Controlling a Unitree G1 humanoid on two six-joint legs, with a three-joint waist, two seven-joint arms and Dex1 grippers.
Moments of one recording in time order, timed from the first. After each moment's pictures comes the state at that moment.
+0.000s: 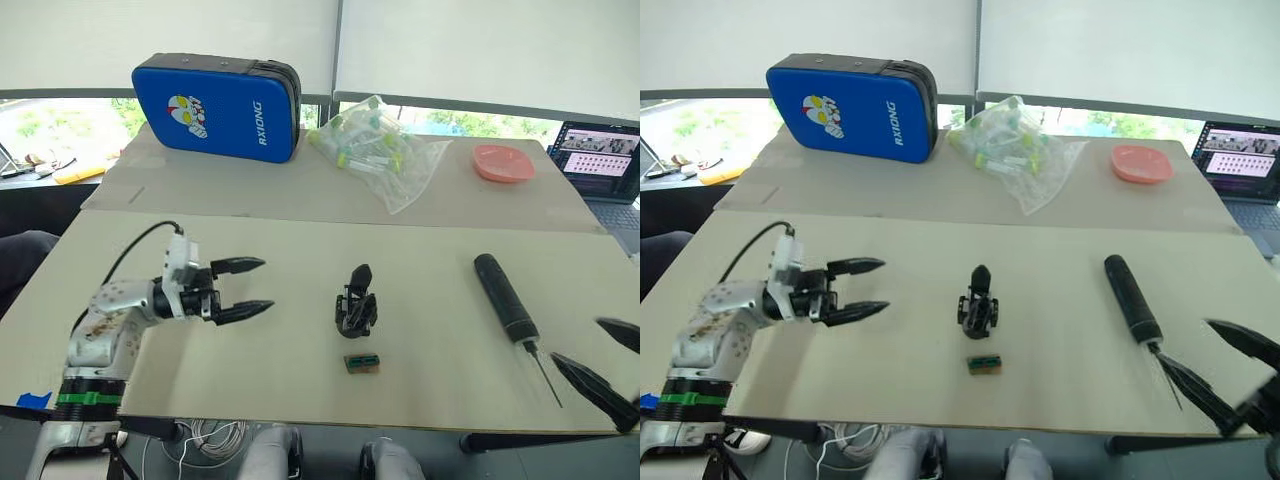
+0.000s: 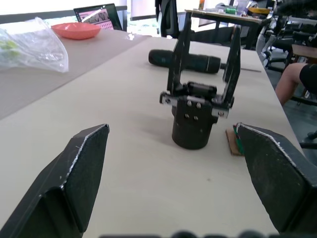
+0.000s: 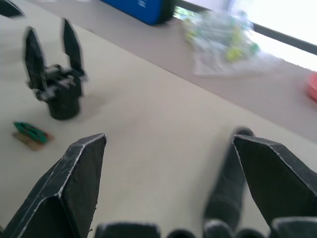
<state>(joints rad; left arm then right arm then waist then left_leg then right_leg) -0.35 0.66 0.12 0.05 -0.59 0.27 -1.31 0.61 -0.54 -0.98 -0.51 0.67 0.27 1.05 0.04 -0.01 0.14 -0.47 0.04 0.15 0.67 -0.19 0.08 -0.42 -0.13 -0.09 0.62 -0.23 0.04</state>
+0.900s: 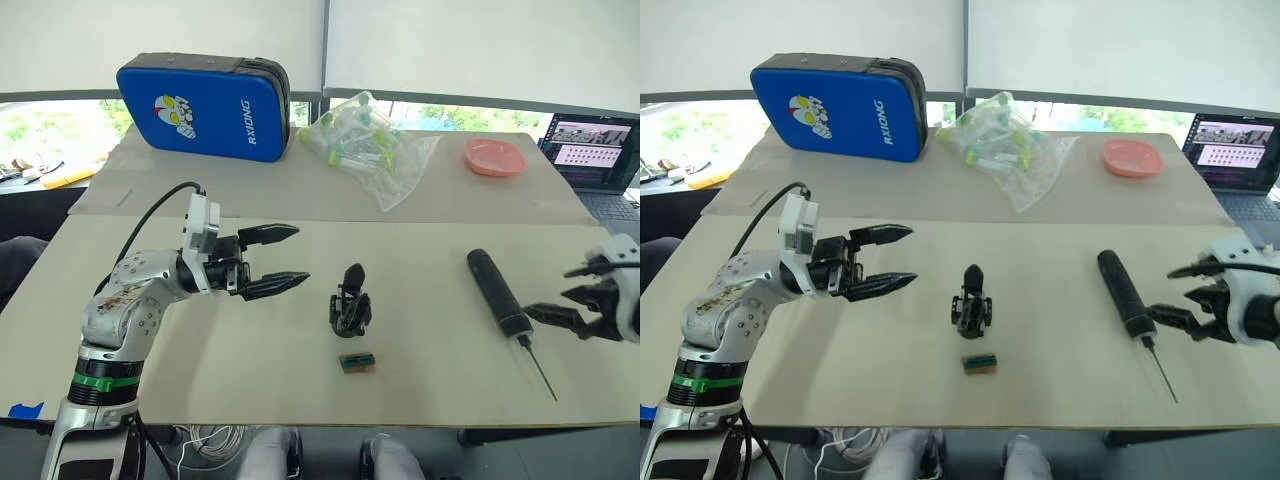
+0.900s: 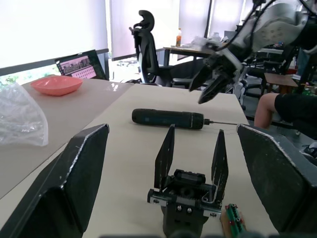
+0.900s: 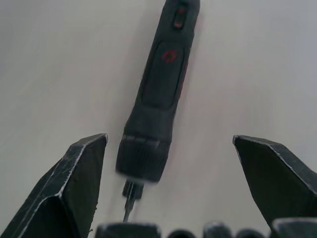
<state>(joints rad) -0.46 0.59 0.06 -0.15 -0.69 0.42 -1.17 -0.16 -1.22 -0.24 -0.04 0.59 0.97 0.74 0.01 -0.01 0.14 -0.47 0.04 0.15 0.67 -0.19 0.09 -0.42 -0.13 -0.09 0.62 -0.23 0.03</state>
